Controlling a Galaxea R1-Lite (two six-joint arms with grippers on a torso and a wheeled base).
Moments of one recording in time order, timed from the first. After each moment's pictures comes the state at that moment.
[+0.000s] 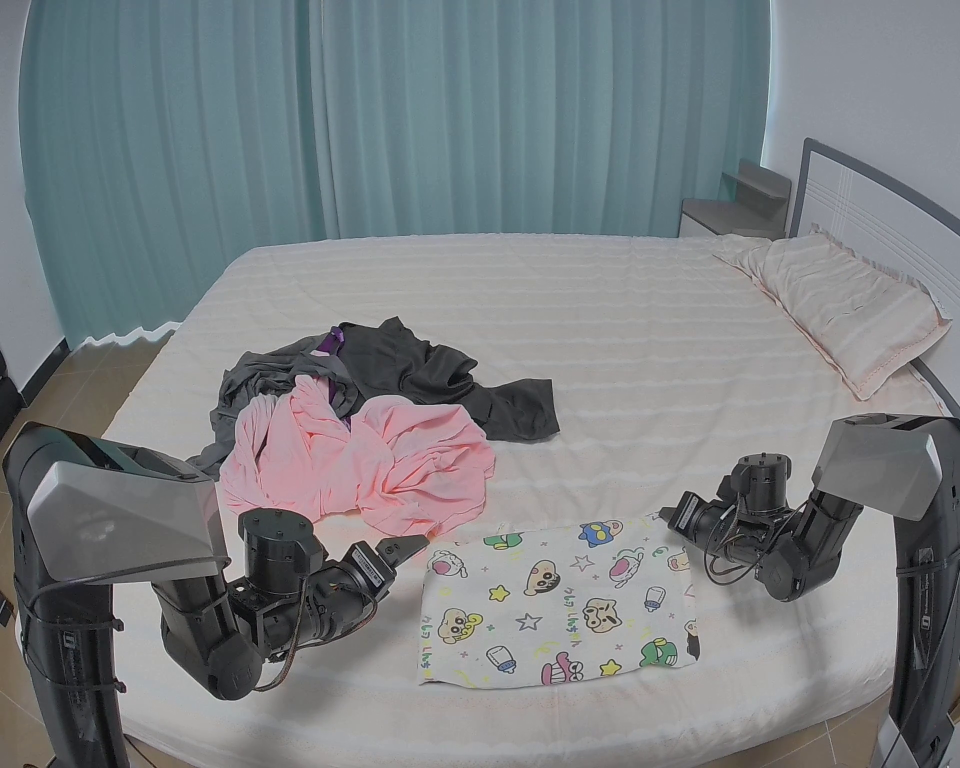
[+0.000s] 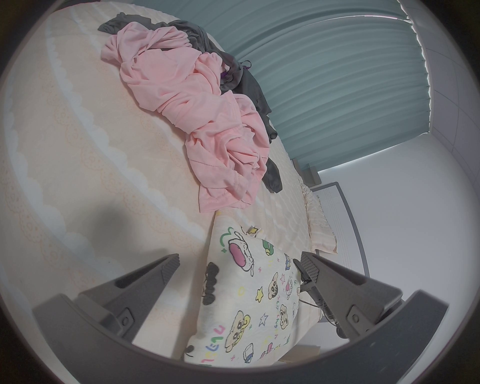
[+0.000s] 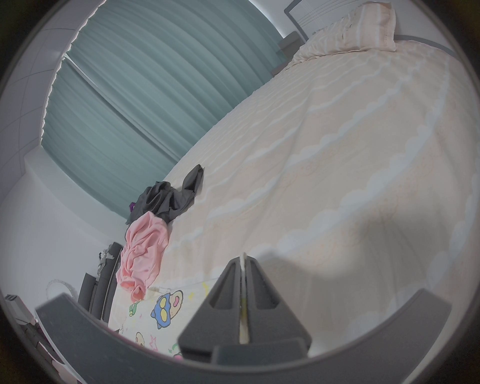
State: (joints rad) left arm -0.43 2.26 -0.45 -1.37 -0.16 -1.09; right arm 0.18 2.44 -0.81 -1.14 0.16 0.68
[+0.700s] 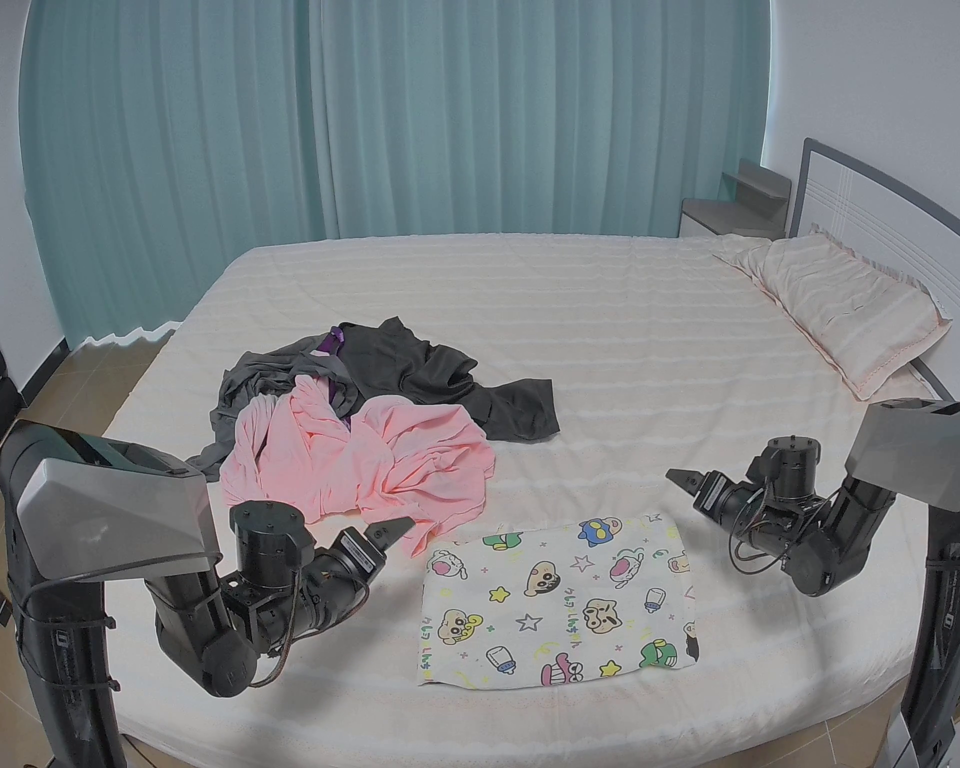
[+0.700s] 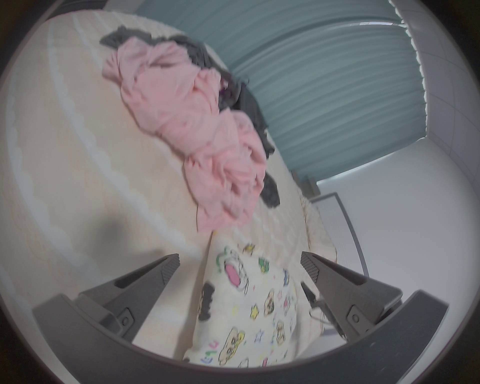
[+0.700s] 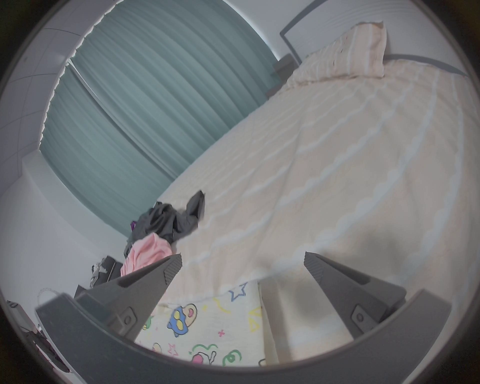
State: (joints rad) left arm -0.42 2.24 -0.45 -1.40 -0.07 -1.09; right arm 0.16 2.30 -0.70 -1.18 0.07 0.68
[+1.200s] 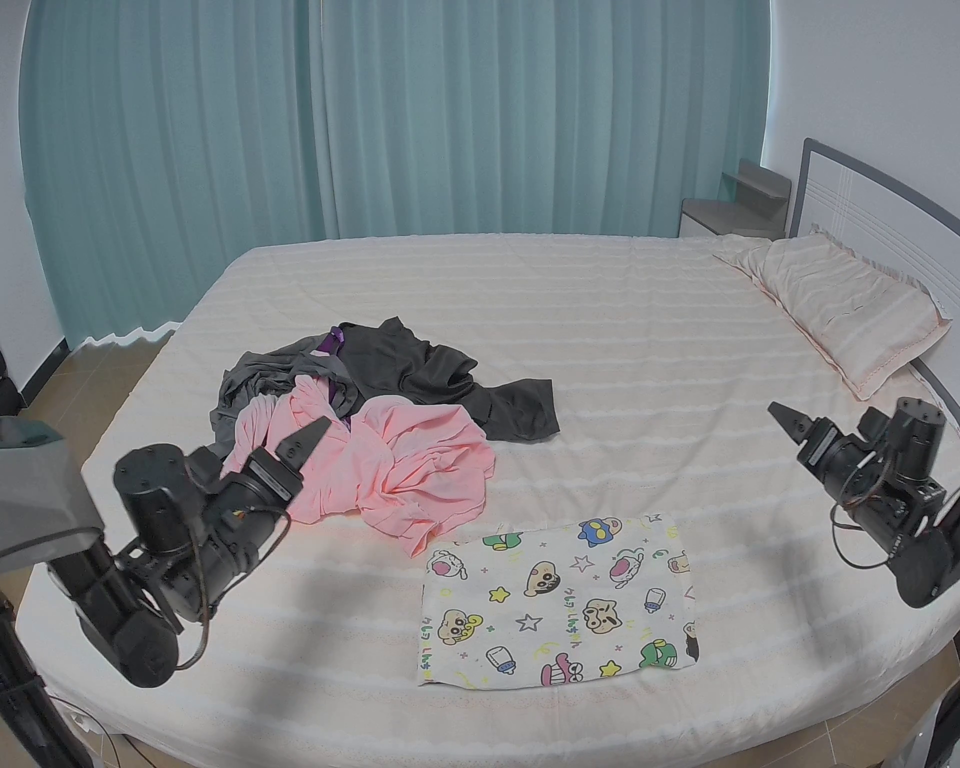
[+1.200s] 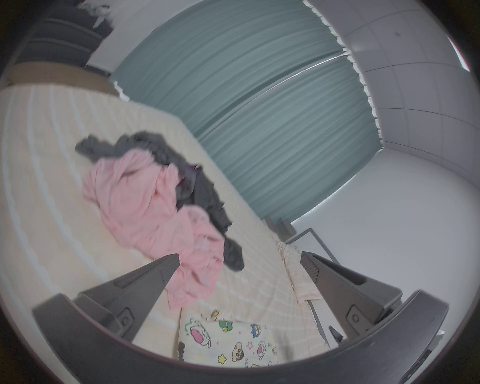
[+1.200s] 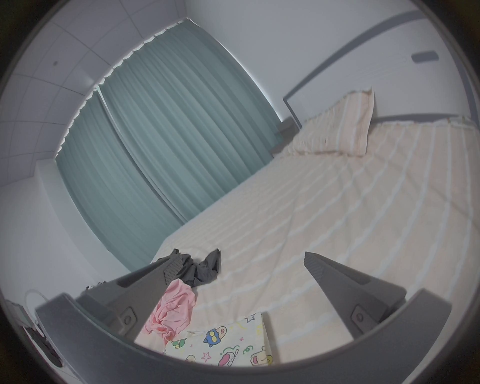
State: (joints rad) left arm -0.32 1.94 -0.33 -1.55 0.05 -0.92; right arm 0.06 1.81 -0.38 -1.28 0.00 0.61
